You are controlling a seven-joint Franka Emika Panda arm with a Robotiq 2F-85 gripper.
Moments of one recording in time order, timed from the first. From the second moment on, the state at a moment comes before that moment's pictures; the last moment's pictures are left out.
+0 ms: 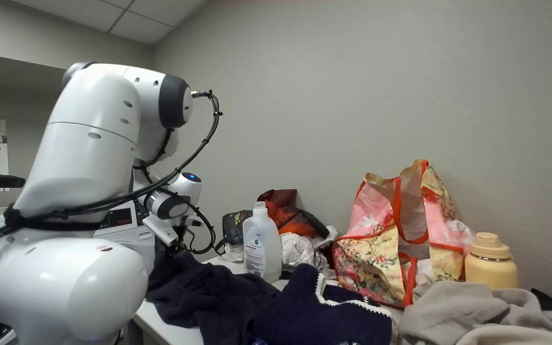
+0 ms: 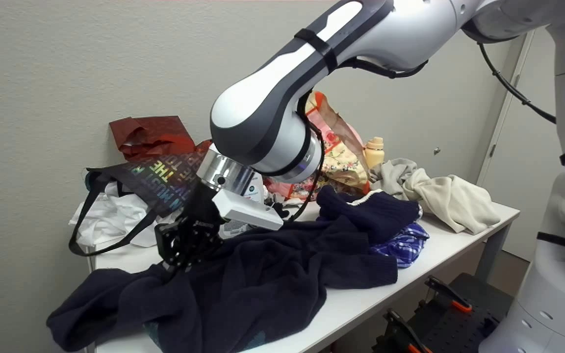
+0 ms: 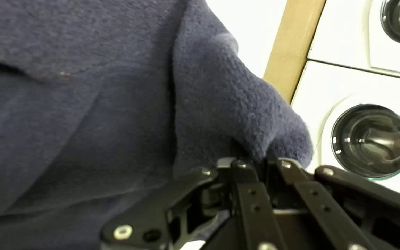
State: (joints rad) arm 0.28 0.32 0.54 -2.20 0.65 2.78 -0.02
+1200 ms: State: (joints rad) arm 0.28 -0.18 0.39 -2.61 0.64 2.80 0.19
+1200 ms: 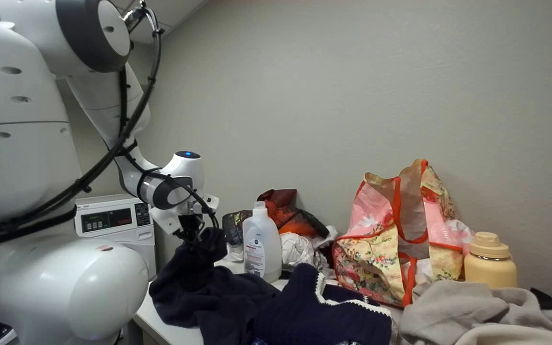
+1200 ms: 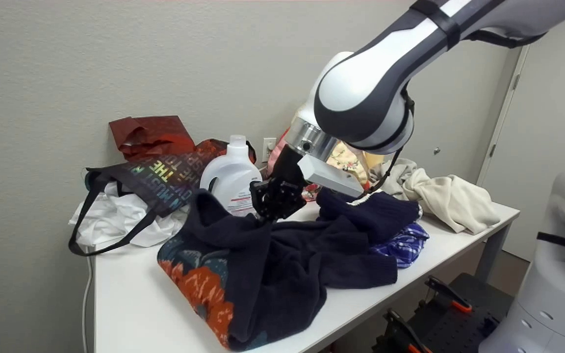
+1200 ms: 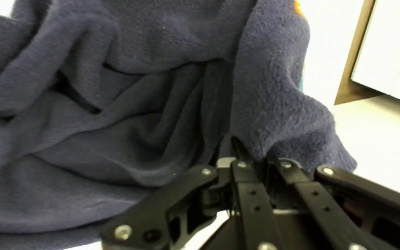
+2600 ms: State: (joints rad) arm 0.12 -0.44 0.38 -2.78 0.12 2.63 0.66
